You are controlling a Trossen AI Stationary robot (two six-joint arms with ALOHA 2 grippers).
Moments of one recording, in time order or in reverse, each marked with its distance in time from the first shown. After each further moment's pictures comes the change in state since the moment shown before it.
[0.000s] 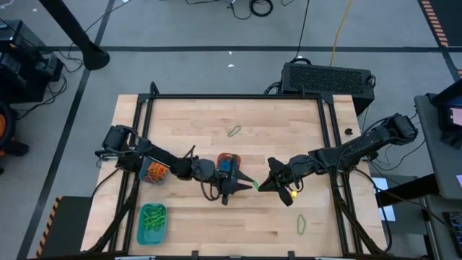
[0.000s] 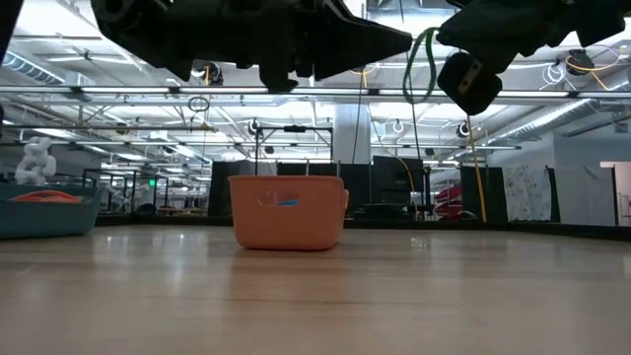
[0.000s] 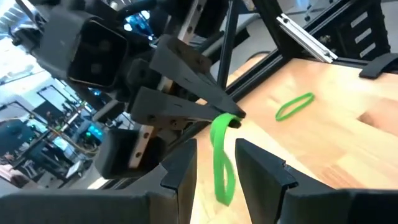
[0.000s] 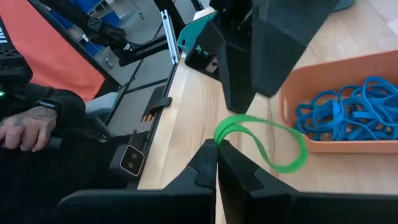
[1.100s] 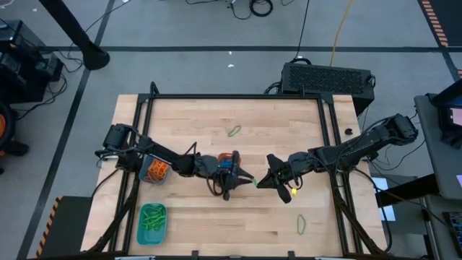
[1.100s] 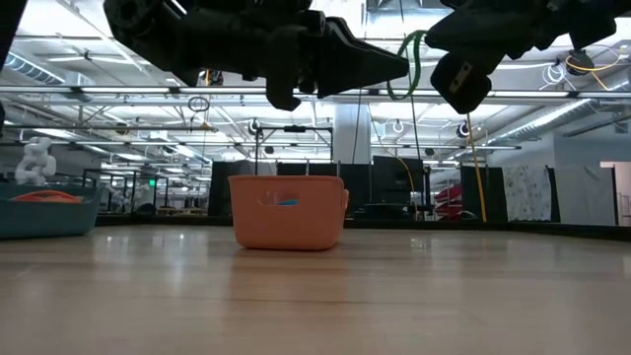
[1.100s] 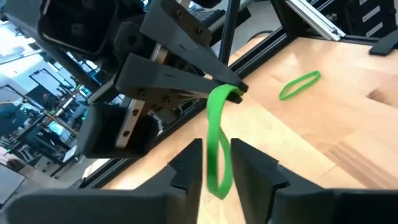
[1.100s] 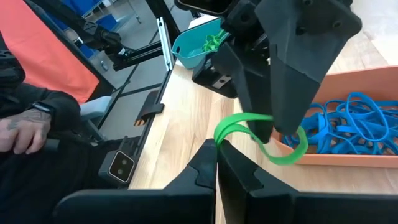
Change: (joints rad) left arm 0.043 0.009 0.015 -0.069 0.013 -0.011; right arm -0.034 0.000 0.001 0.014 -0.004 -0.053
